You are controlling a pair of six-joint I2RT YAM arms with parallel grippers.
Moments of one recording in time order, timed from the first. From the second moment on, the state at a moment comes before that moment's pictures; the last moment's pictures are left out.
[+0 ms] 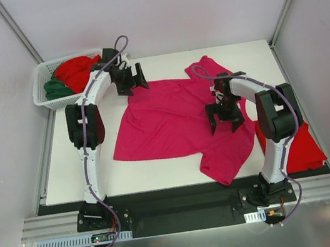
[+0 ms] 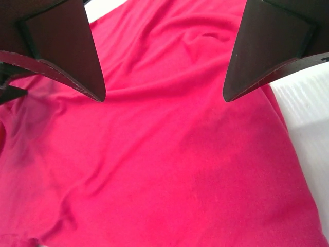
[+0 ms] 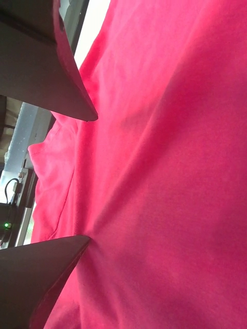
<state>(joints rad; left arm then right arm) -0.20 2.32 2.10 -0.79 0.49 -0.30 0.24 1.93 1.32 -1.02 -0.17 0.16</state>
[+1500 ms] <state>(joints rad) -0.13 2.45 2.15 -0.79 0.33 -0.29 0.30 1.99 1.38 -1.06 -0.17 0.15</state>
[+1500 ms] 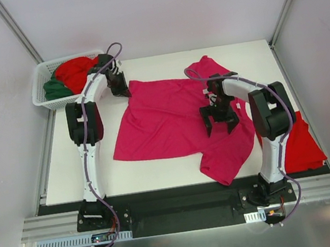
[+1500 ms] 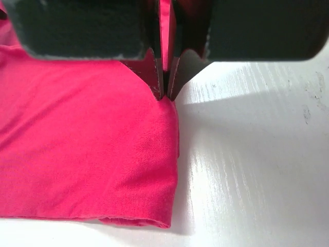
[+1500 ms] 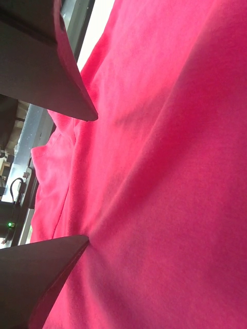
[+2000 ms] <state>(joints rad) -0.13 2.44 2.19 -0.79 0.33 -0.30 0.31 1.99 1.38 -1.06 -0.17 0.14</state>
